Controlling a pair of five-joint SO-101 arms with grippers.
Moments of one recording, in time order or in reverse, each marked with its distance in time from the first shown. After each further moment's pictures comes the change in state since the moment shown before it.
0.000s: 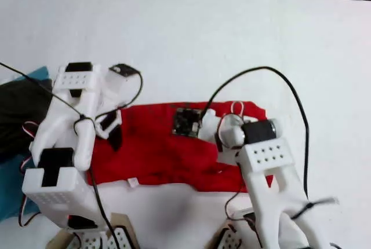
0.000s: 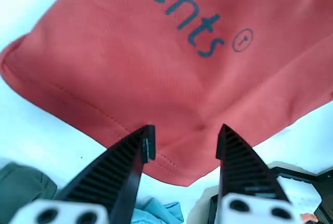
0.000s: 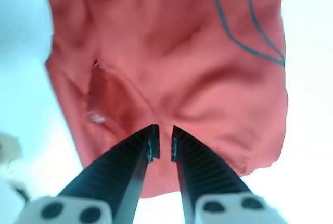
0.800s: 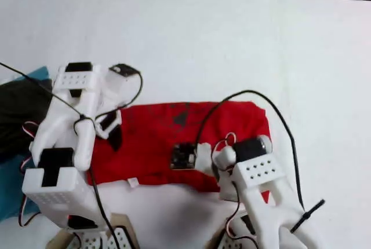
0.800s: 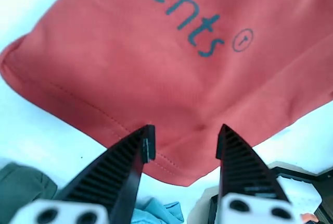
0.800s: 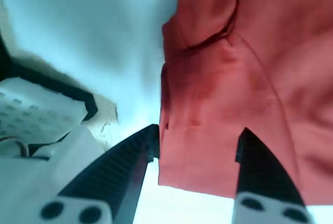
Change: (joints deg) left arm 0.0 0.0 0.0 0.0 0.0; right arm -5.2 -7.4 14.1 11.7 -2.6
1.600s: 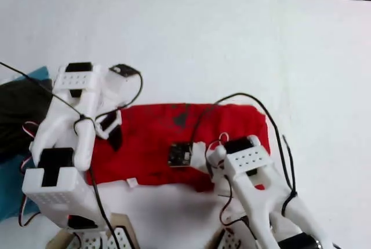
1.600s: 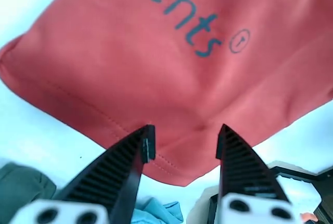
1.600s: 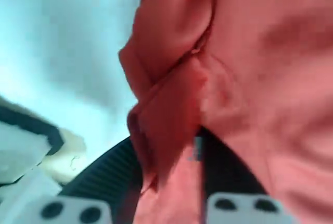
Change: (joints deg) left arm 0.0 0.0 0.2 0.0 0.0; right arm -0.5 13.2 3.7 -15.8 -0.4
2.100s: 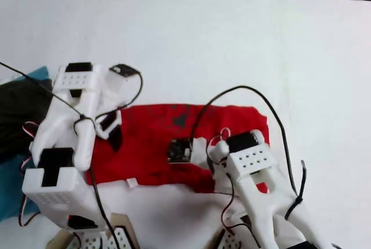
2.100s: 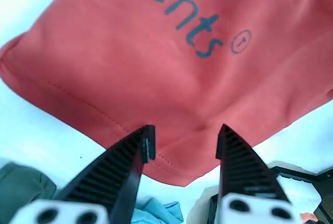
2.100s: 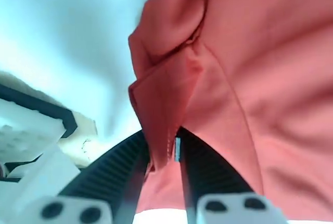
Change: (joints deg) left arm 0.0 0.0 0.0 0.0 0.0; right arm -0.1 -4.7 -4.9 8.0 0.0
